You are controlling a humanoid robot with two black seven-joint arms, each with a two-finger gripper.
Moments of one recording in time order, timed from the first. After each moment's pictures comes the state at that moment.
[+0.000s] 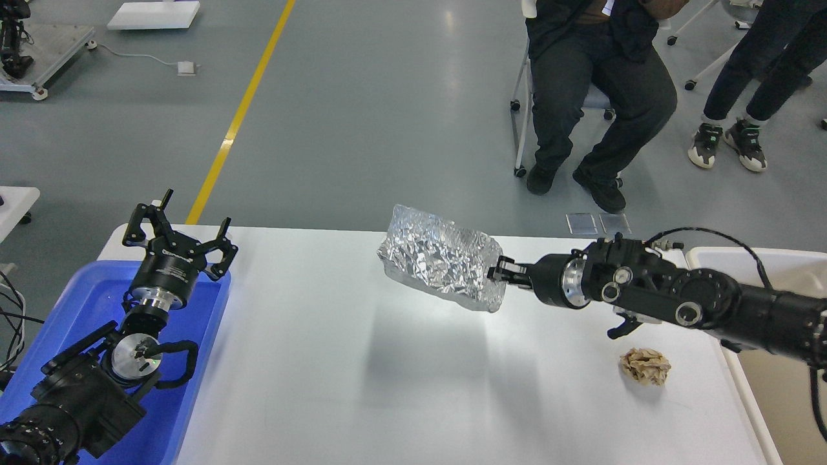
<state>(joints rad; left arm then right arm) -0.58 0.33 -0.77 -0.45 -0.16 -0.64 -0.52 1.16 -0.38 -0.19 0.99 -0.70 0.06 0.06</state>
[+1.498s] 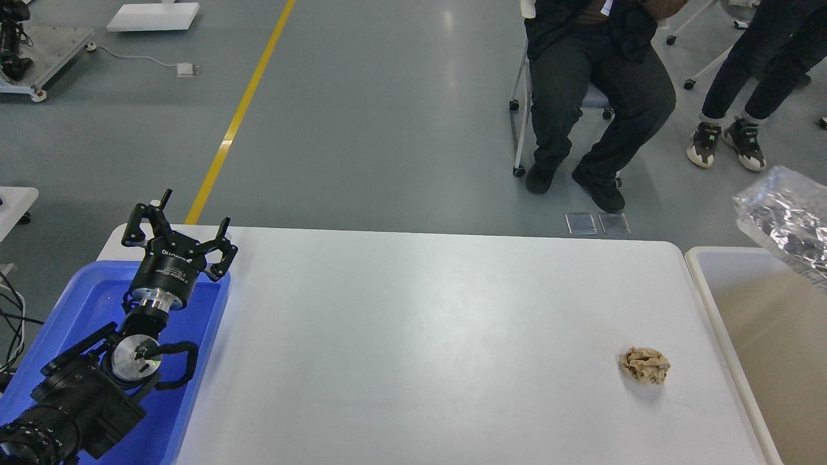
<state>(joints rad) -0.57 0.33 -0.78 -0.45 -0.16 -0.64 -0.52 1.06 -1.01 -0.37 0.73 -0.52 0.01 0.06</state>
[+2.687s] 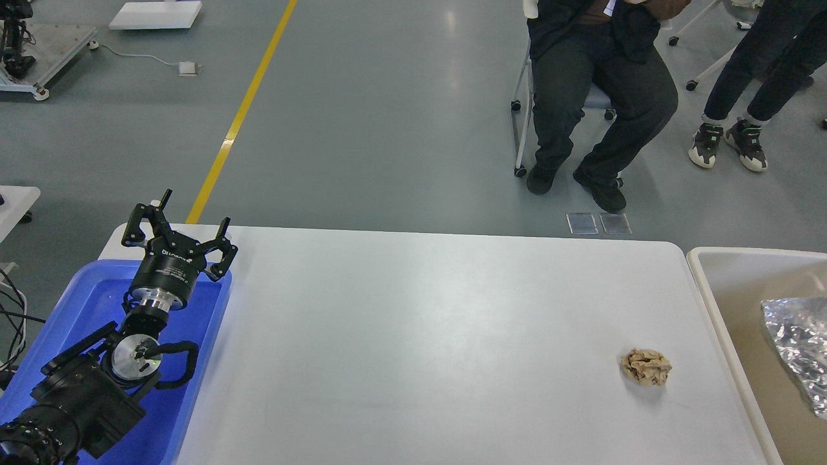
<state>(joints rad) -0.57 0.33 -0.78 -0.45 -0.16 -0.64 -0.52 0.54 -0.53 -0.21 0.09 -0.15 -0.11 0.01</state>
